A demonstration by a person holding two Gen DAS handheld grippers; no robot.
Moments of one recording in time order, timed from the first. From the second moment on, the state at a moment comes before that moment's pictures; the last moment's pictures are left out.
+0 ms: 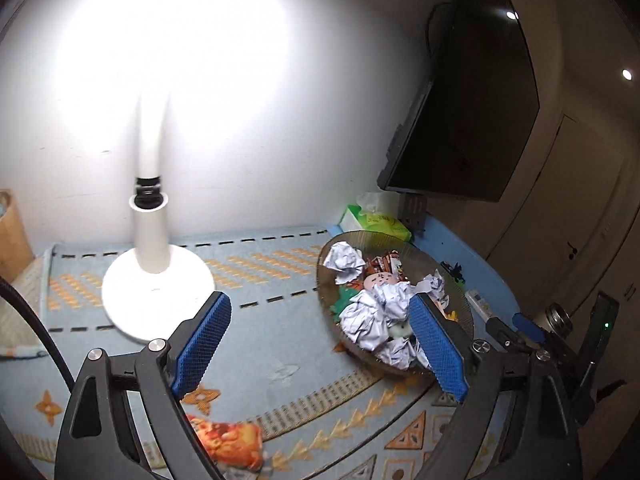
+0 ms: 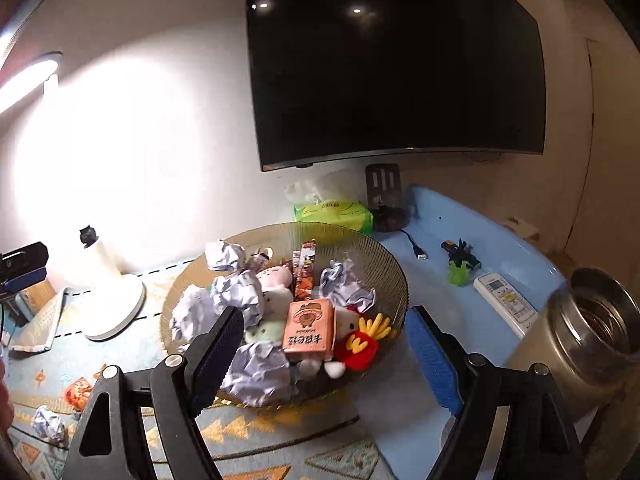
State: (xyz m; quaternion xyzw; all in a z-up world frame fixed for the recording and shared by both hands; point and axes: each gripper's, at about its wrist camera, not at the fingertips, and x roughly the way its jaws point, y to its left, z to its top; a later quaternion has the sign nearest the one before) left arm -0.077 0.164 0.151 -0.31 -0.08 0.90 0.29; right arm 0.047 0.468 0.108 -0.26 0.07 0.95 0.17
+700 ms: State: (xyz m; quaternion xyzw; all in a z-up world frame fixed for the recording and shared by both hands) left arm 0.017 -0.017 0.002 -0.42 -0.08 0.90 0.05; right arm 0.027 0.280 -0.010 -0.40 0.02 0.91 -0.08
